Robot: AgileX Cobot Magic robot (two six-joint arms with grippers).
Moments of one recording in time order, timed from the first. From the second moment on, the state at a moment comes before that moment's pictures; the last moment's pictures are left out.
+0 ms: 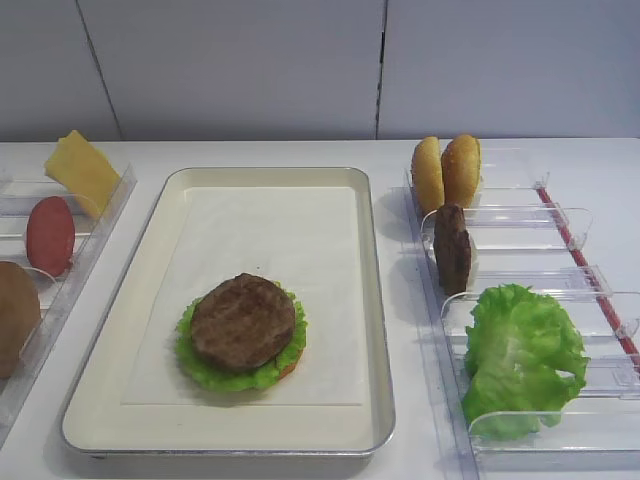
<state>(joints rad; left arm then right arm) 0.00 -0.02 -0.49 -0.03 1.19 0.10 0.07 -0.02 -0.47 0.09 1.13 0.01</state>
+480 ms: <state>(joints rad) 0.00 0.09 -0.58 -0.07 1.17 0.10 0.07 -0.02 -0.47 0.09 1.13 0.01</state>
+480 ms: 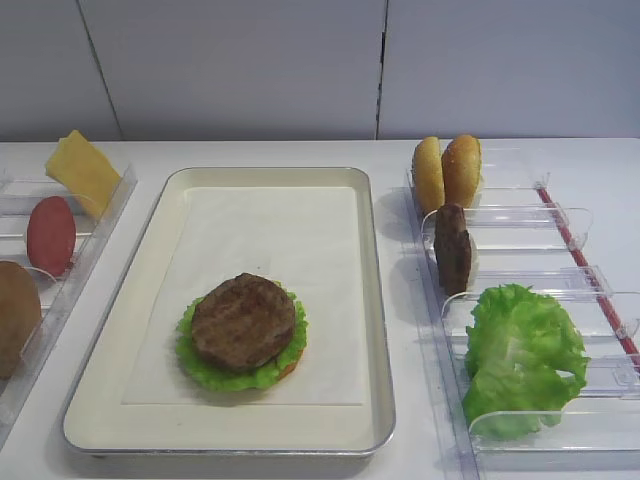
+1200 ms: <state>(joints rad) 0.00 0.83 -0.99 -0.14 0.98 0.12 0.07 -0.02 -0.47 0.08 1.13 0.01</state>
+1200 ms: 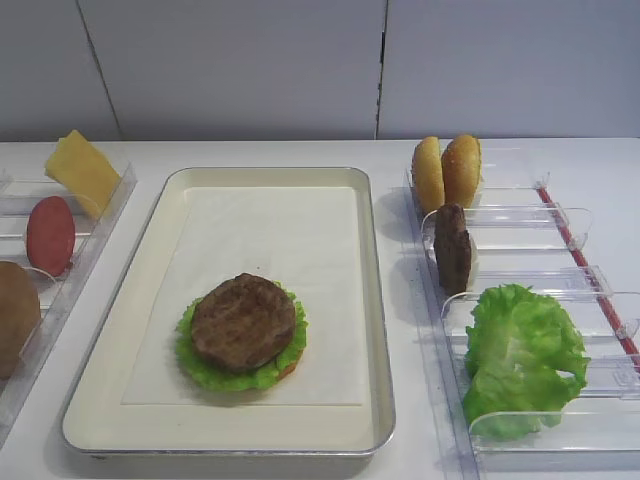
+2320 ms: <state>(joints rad) 0.00 1.69 -1.58 -0.13 1.01 0.15 0.07 -0.02 -0.47 0.08 1.13 0.02</state>
